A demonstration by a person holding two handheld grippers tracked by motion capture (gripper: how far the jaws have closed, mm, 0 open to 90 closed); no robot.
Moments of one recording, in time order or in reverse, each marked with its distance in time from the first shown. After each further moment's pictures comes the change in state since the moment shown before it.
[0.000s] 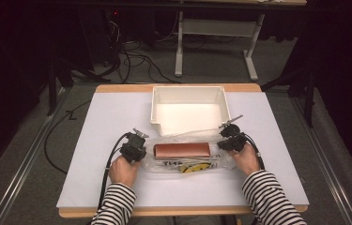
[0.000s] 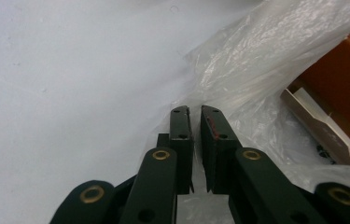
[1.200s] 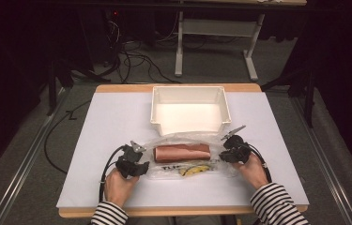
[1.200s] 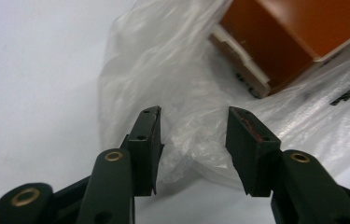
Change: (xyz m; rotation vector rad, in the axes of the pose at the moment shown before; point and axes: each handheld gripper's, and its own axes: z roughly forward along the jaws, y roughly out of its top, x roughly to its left) left arm -0.013 -0.035 -0.029 -0.019 -0.106 0.019; right arm 0.020 -0.029 -0.017 0.033 0.027 -0.078
